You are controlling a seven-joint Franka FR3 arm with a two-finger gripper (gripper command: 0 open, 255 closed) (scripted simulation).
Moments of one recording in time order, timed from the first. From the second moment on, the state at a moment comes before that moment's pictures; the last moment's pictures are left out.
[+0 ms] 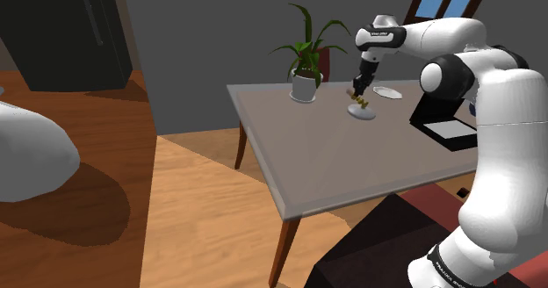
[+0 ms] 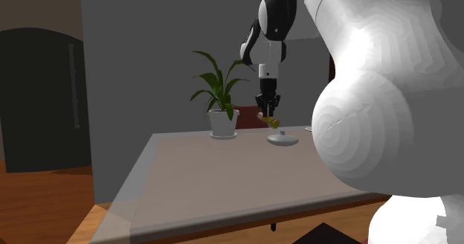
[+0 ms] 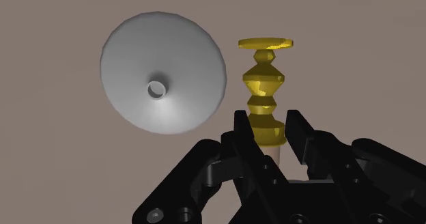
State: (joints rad) arm -0.41 0.65 -0.25 -1.15 0.14 1.79 -0.58
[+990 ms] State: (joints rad) arm -0.40 0.67 -0.24 -1.29 0.15 1.95 -0.59
